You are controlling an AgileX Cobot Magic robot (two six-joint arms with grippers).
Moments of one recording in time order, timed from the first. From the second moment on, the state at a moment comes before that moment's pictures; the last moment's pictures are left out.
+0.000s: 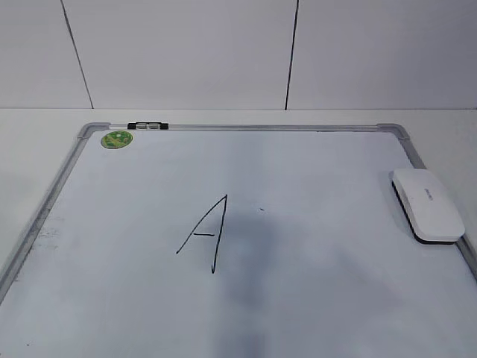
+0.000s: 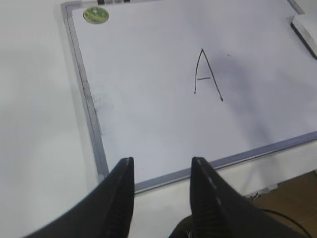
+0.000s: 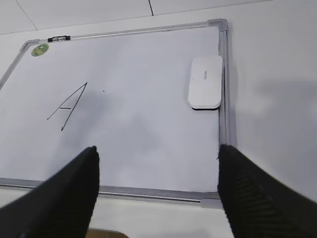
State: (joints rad) left arm -0.20 0.47 -0.92 -0.24 1.27 0.03; right arm 0.12 0.22 -0.88 0.10 1.27 0.09
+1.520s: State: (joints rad) left arm -0.20 0.16 -0.51 -0.05 1.11 0.03; right arm 0.12 0.03 -0.50 -0.11 1.15 0.01
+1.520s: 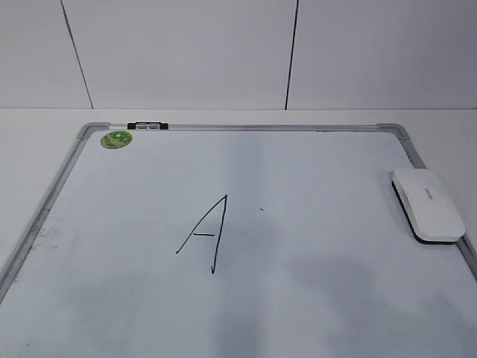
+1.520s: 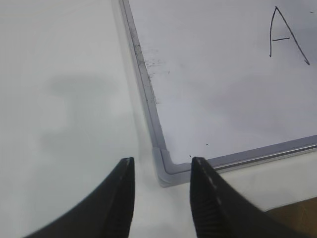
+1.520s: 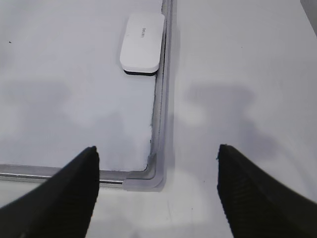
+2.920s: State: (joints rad) left arm -0.15 0.01 -0.51 -0.05 1.11 0.03; right arm 0.11 -0.02 -0.50 -0.11 1.15 0.01
